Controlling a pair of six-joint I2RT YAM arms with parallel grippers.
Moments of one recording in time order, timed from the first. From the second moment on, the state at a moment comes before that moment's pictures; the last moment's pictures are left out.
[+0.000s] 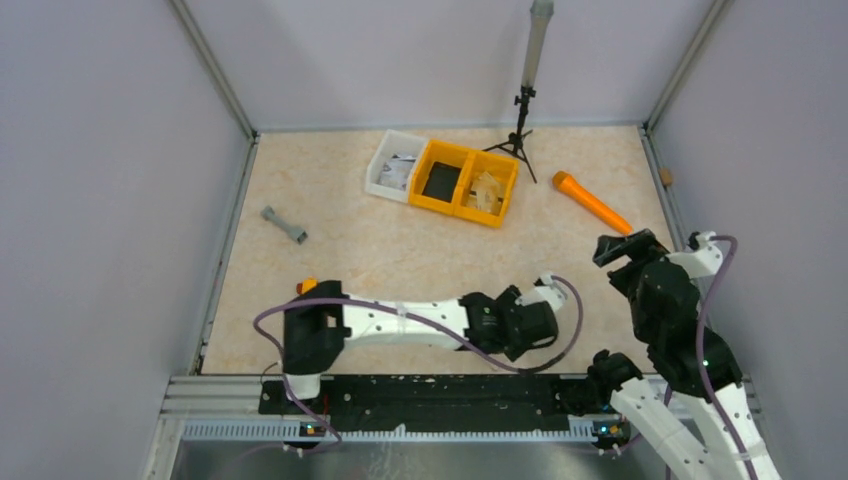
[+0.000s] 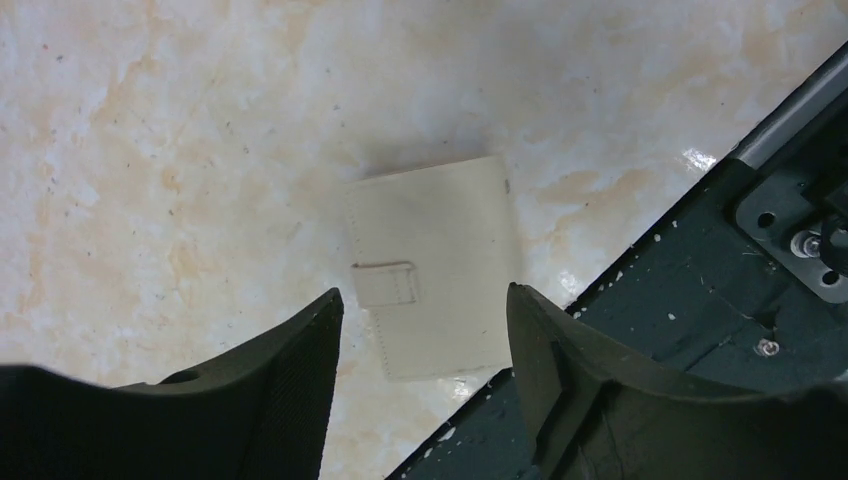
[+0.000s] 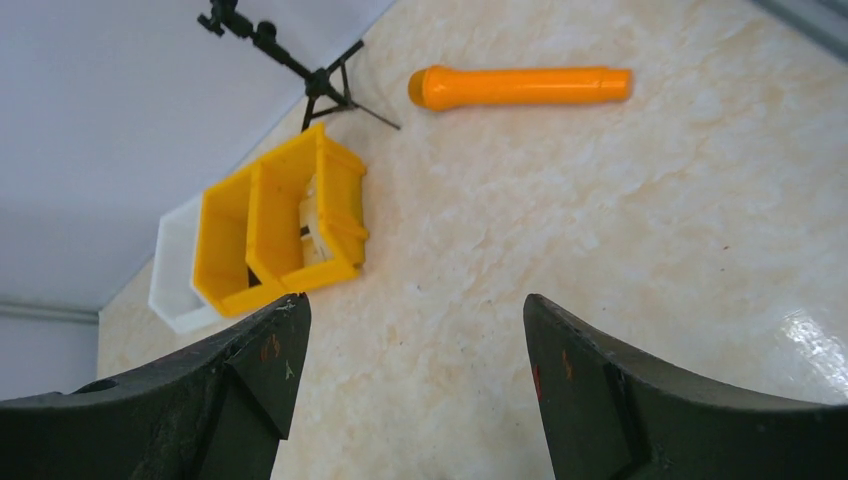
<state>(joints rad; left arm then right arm) -1.40 1.79 1.38 -0.56 -0.38 -0.41 0.42 0.39 0.78 -0.74 0.58 0.83</state>
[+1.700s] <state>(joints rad) -1.01 1.18 0.96 -0.33 0.14 -0.61 0.42 0.37 0.57 -0.49 -0.03 0.83</state>
